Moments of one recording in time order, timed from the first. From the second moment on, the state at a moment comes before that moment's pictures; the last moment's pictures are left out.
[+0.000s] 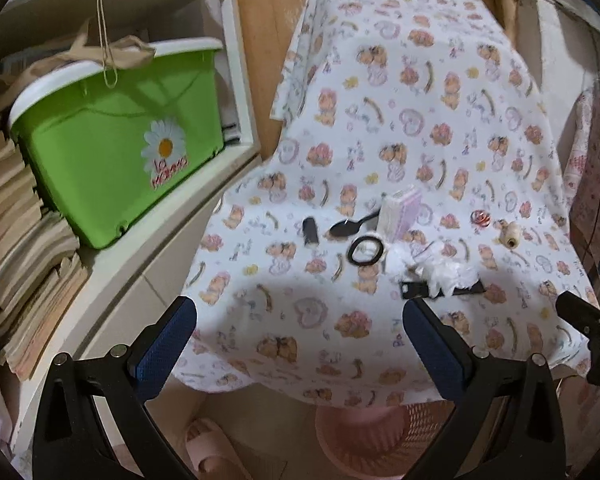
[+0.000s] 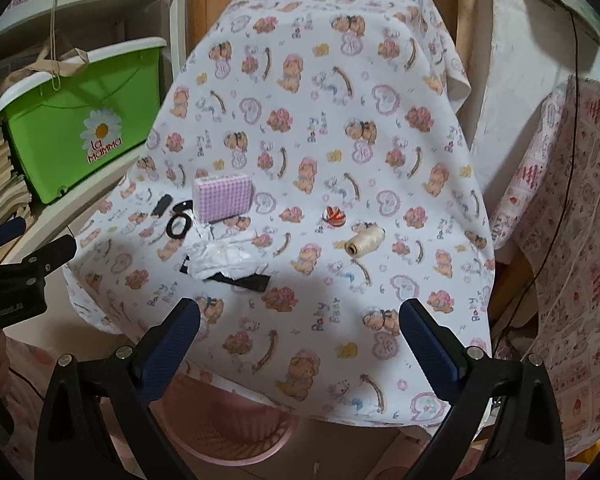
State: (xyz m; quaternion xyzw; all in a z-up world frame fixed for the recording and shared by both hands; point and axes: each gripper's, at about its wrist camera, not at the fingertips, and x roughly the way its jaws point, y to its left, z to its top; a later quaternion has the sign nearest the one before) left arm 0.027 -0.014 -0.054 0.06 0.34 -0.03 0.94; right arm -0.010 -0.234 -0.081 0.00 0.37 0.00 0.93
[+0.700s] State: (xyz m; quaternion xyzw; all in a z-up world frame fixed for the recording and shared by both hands) left arm 0.062 -0.026 -0.090 0.05 0.42 -0.08 0.90; right arm 0.022 -0.255 -0.100 0.09 0.42 0.02 0.90
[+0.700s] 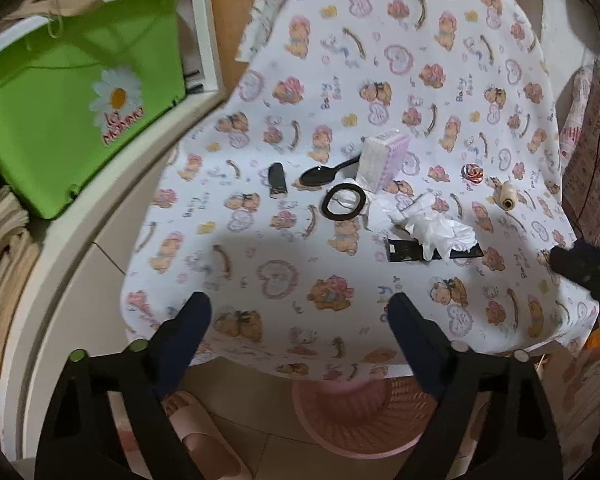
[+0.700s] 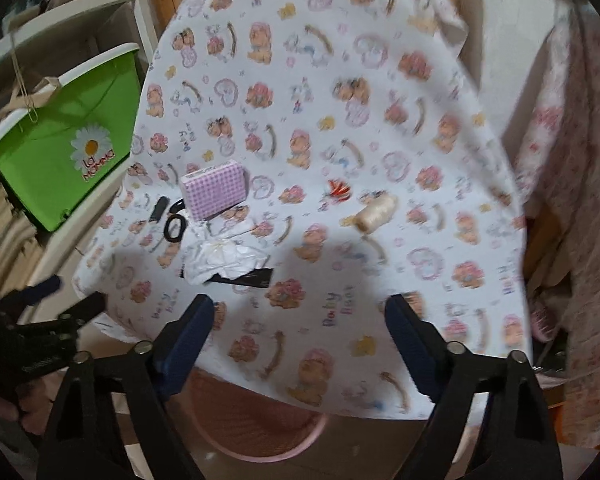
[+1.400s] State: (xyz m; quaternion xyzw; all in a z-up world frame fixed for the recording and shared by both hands) left arm 0.145 0.004 -0.087 -0.09 0.46 -0.07 0.88; right arm 0.110 -0.167 -0.142 0.03 0.46 0.07 0.89
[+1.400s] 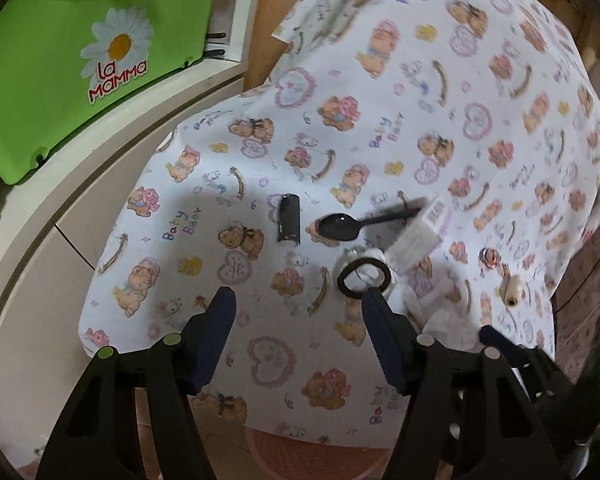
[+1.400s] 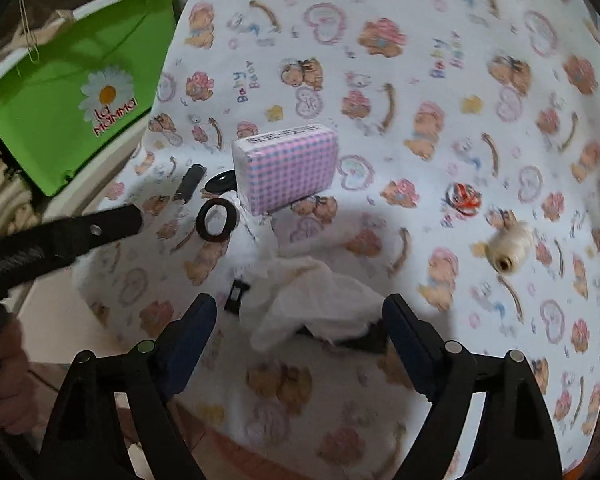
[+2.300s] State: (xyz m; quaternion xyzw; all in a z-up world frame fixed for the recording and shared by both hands) left arm 0.191 -0.053 -0.123 -0.02 0.53 -0.11 0.84; right arm 0.065 -0.259 -0.118 0.09 0.43 0.02 0.90
